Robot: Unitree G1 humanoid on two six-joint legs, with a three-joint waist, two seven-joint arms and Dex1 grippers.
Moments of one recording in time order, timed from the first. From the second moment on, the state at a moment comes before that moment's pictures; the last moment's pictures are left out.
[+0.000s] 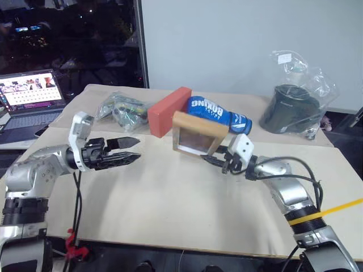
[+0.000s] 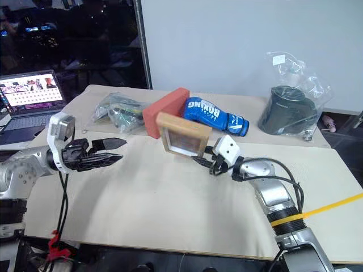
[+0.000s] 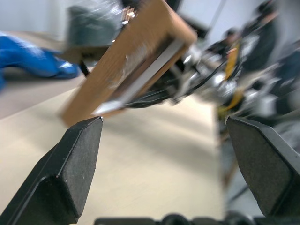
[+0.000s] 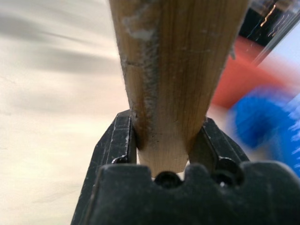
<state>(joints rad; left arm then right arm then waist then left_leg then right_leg) -0.55 0.79 0.20 0.08 -0.75 0.70 -1.33 -0.58 -0.55 0.17 0.09 0.36 0.27 0.82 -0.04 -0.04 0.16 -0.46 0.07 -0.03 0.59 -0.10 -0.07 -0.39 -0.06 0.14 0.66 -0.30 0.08</state>
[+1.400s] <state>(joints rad) -0.47 0.73 0.10 0.00 -0.64 0.59 -1.19 -0.55 -0.44 -0.05 0.03 0.65 1.15 0.71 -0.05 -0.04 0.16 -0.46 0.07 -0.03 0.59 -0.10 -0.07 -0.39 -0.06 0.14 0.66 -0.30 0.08</state>
